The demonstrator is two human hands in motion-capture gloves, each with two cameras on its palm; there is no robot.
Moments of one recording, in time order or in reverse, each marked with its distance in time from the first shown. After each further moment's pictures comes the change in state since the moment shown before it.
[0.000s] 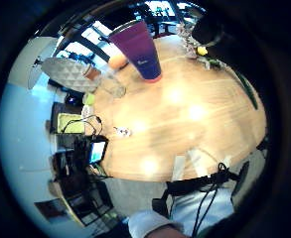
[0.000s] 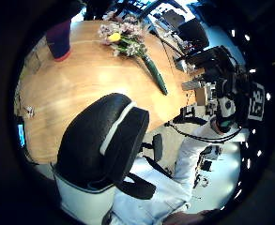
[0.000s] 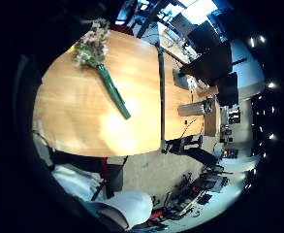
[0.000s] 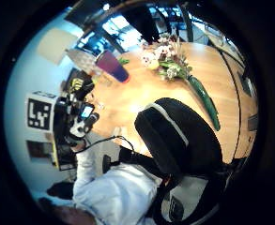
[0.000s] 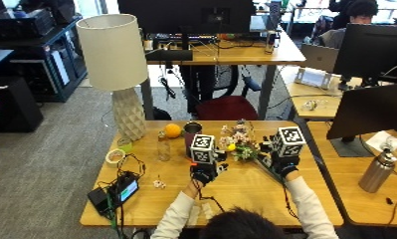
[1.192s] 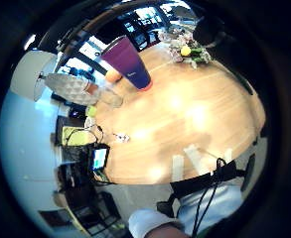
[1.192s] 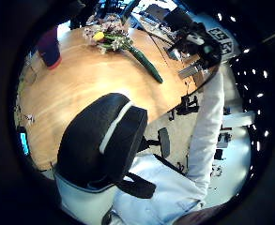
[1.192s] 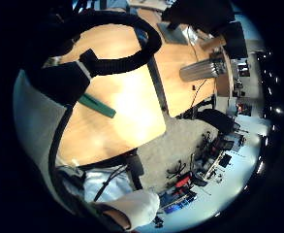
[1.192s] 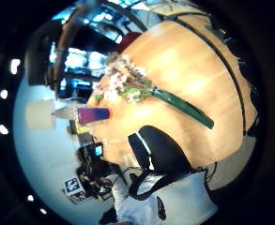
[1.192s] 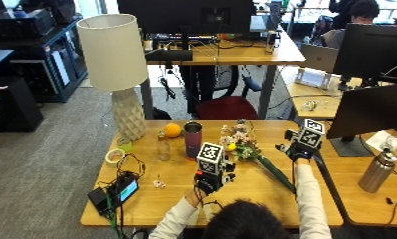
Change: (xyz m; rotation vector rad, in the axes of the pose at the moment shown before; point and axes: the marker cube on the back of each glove) left arm 0.035 0.037 0.006 0.075 -0.047 0.157; right arm 0.135 -0.076 0.076 -0.211 -0.152 0.505
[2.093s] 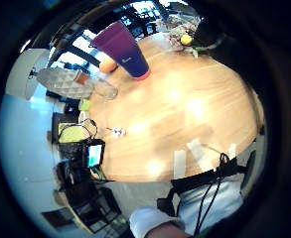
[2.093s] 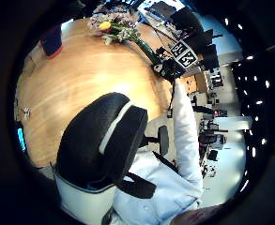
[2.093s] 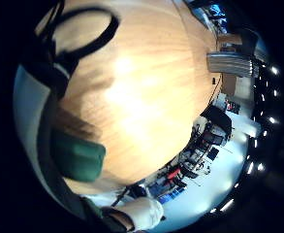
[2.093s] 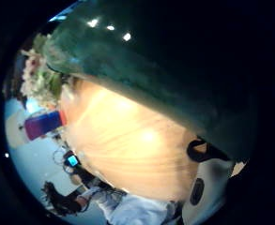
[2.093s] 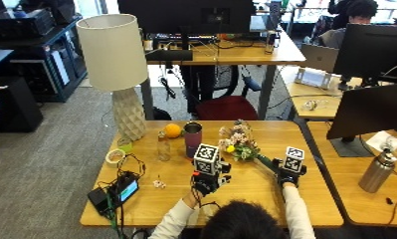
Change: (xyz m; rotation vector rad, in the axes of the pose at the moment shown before) left arm -0.017 0.000 0.021 -0.076 0.030 -0.028; right arm -0.004 0.077 0.124 -0.191 0.171 0.066
